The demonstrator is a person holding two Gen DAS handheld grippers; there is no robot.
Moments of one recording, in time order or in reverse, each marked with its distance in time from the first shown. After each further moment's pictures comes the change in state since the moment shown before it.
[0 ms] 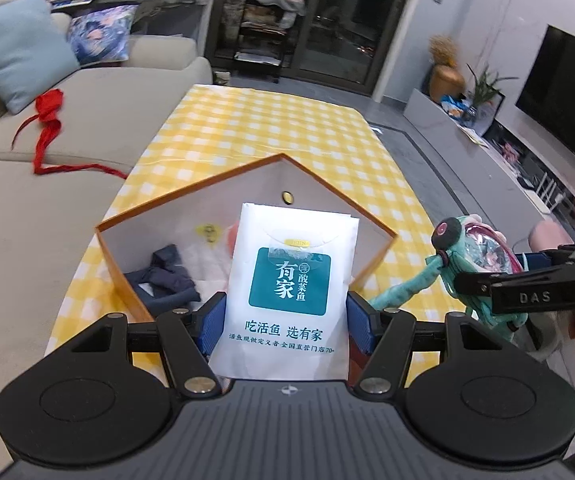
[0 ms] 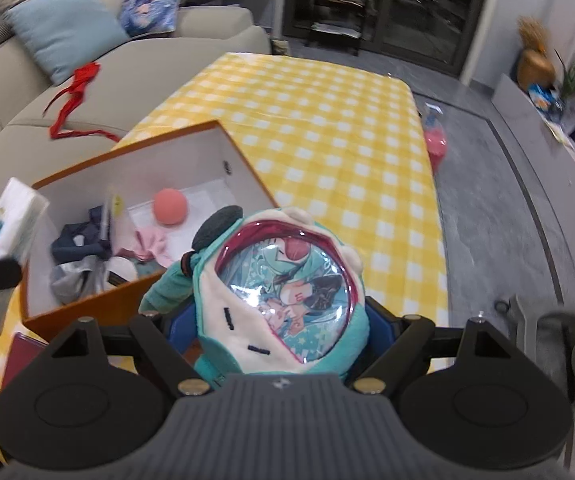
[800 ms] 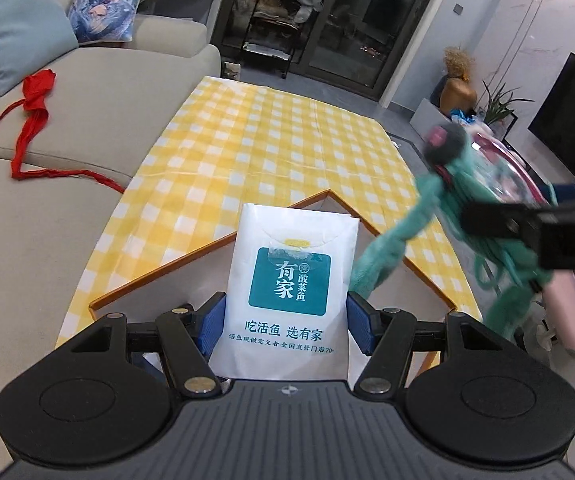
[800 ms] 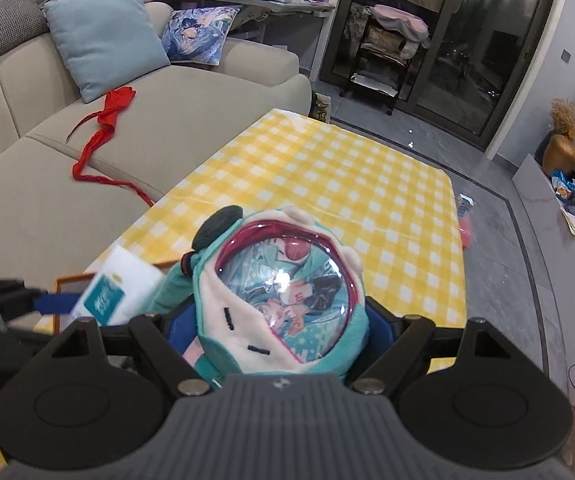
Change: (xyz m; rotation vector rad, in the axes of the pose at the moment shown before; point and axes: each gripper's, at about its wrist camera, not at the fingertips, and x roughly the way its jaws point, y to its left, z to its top) left arm 0.087 0.073 0.066 -0.073 0.028 -0.060; right arm 0.020 0.095 0.135 -0.155 -0.102 -0.013
